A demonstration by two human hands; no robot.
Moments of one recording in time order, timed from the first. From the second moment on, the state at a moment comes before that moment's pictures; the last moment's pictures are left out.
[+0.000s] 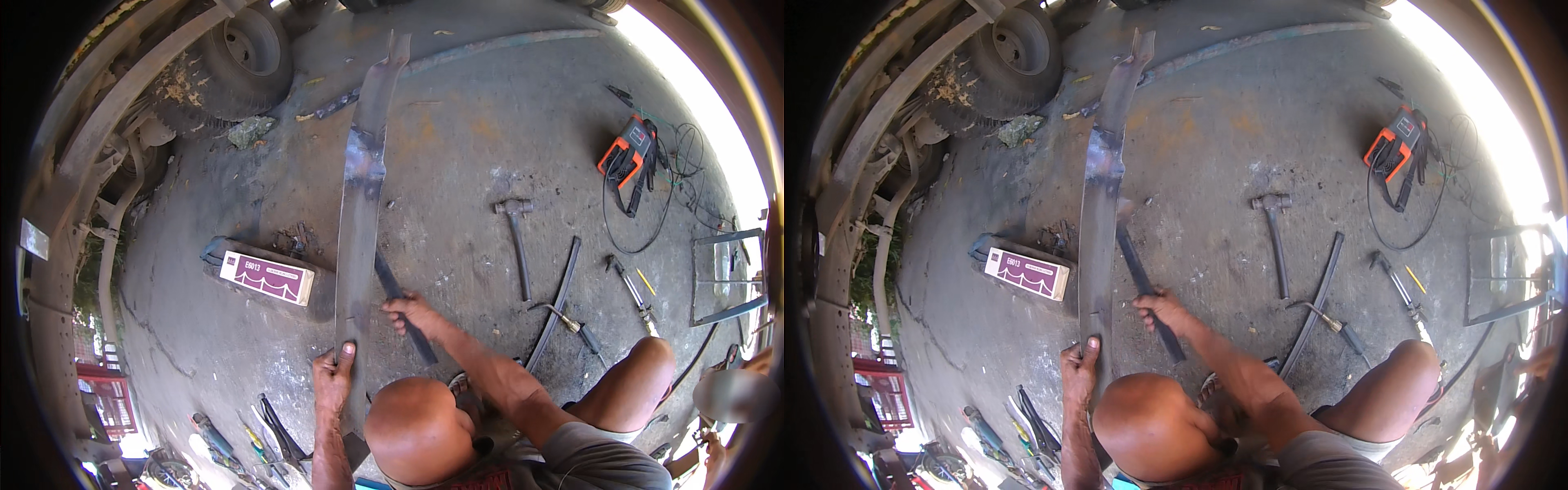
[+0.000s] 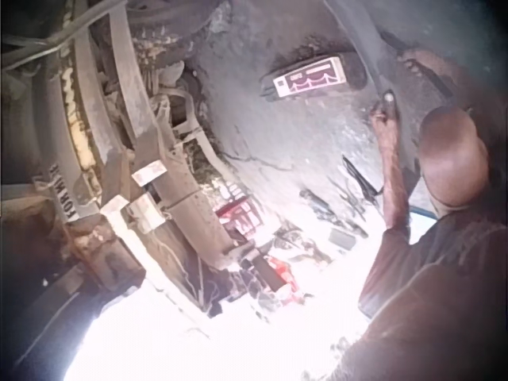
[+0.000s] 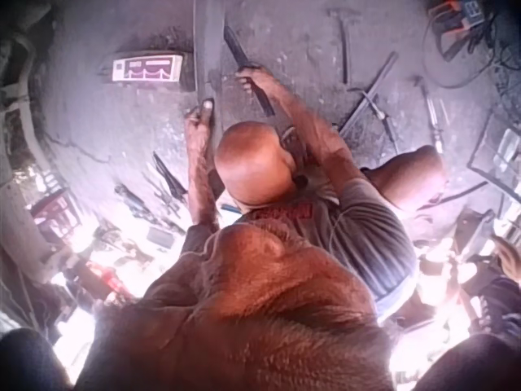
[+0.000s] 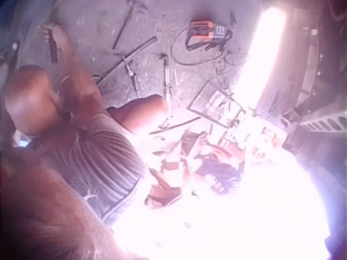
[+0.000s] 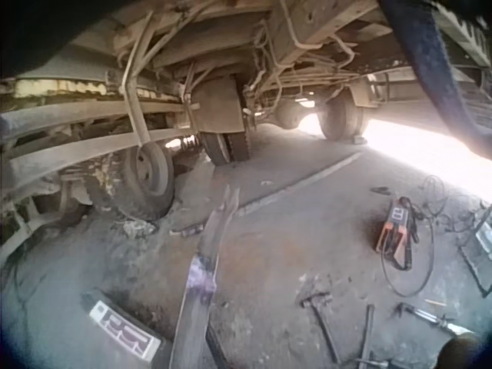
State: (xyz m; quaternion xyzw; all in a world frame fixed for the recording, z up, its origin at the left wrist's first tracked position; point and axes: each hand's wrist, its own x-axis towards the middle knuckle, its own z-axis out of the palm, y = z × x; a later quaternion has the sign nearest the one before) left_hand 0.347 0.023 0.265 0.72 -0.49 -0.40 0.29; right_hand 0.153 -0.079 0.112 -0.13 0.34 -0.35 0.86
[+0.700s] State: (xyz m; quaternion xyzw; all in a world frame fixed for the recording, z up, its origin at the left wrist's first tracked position) left_hand 0.335 -0.029 0.151 0.71 -0.63 -0.26 0.19; right_hand -0.105 -0.069 0.121 -0.52 0.83 -0.08 0.21
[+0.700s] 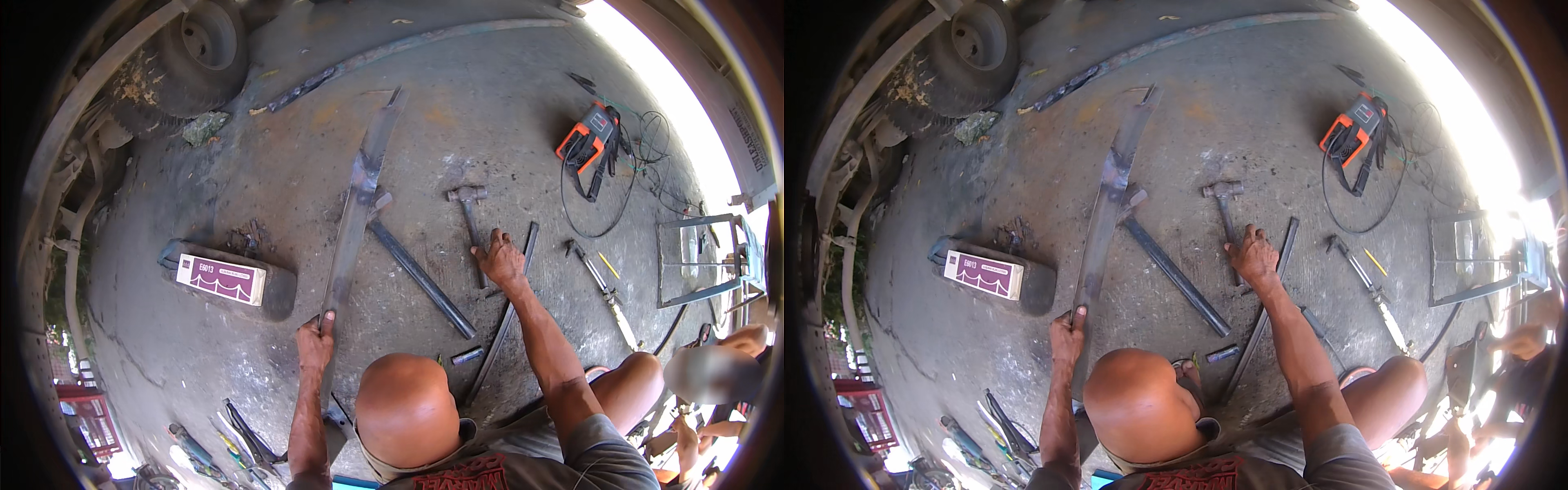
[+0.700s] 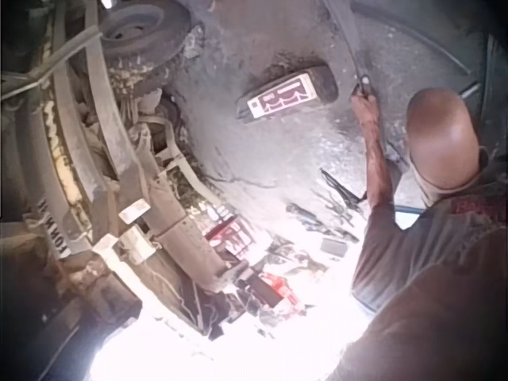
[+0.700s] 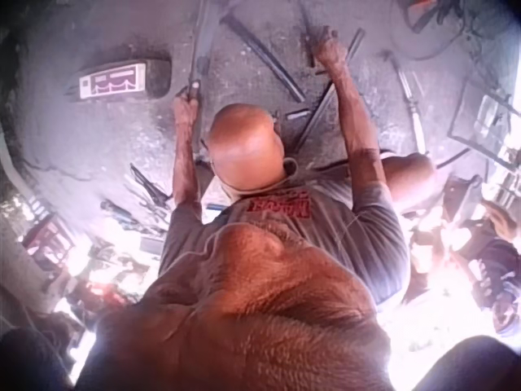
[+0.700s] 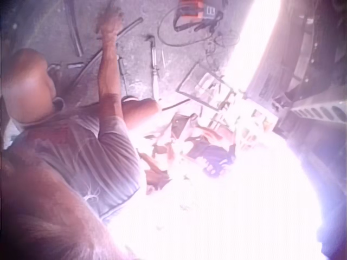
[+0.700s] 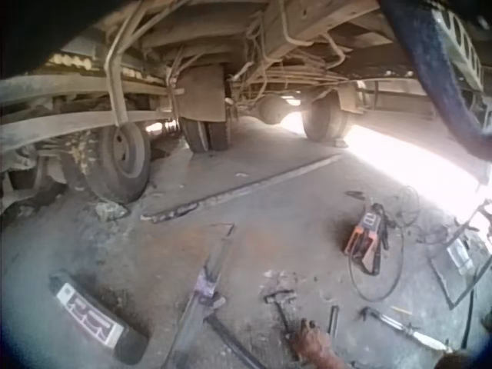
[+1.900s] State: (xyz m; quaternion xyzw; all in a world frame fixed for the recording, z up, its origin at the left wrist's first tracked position) left_hand 0.324 -0.013 0.106 0.77 -0.58 -0.25 0.15; right_hand 0.029 -0.167 0.229 -0.62 0.52 -0.50 0.30
